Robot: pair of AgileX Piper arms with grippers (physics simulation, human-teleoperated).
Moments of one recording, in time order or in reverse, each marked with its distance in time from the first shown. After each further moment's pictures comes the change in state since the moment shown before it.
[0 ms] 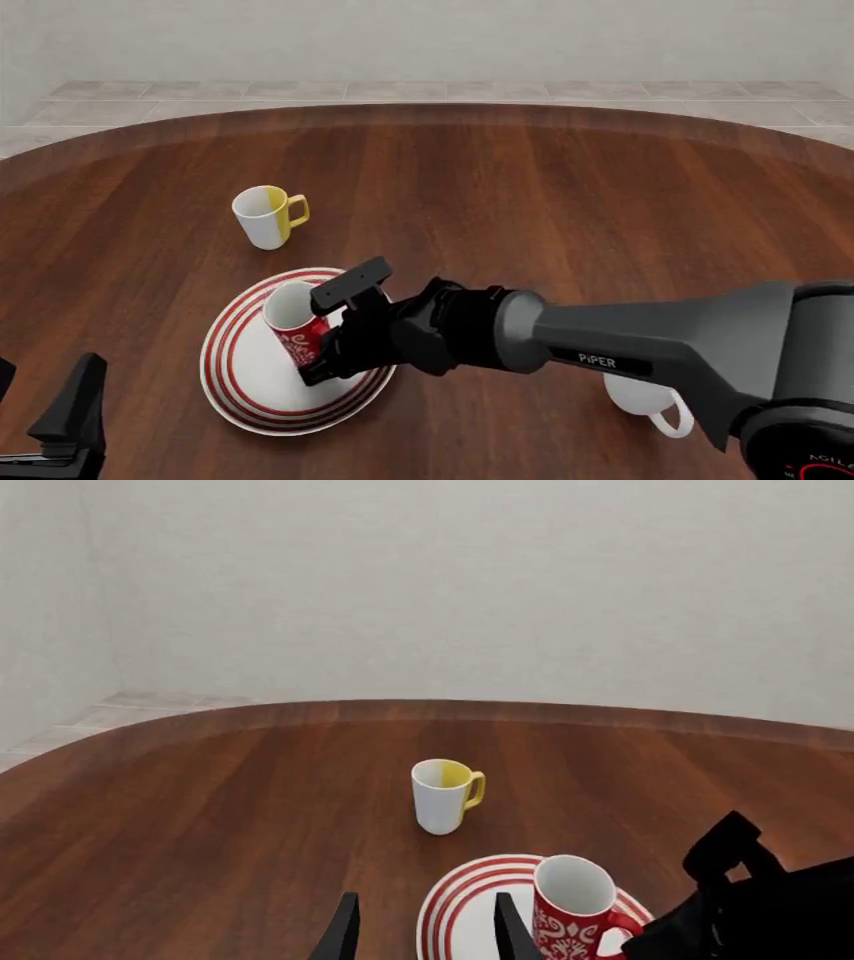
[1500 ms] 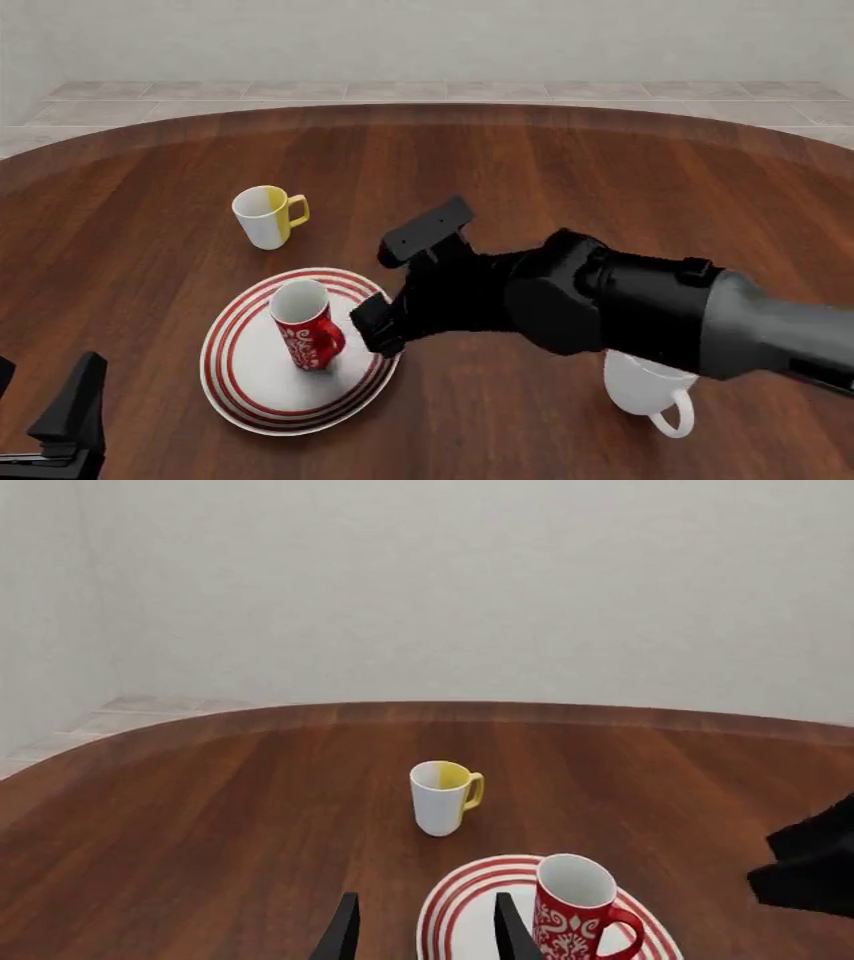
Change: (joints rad) left arm -0.007 0.000 -0.007 0.005 0.013; right arm -0.061 -0.404 0.183 0.087 -0.105
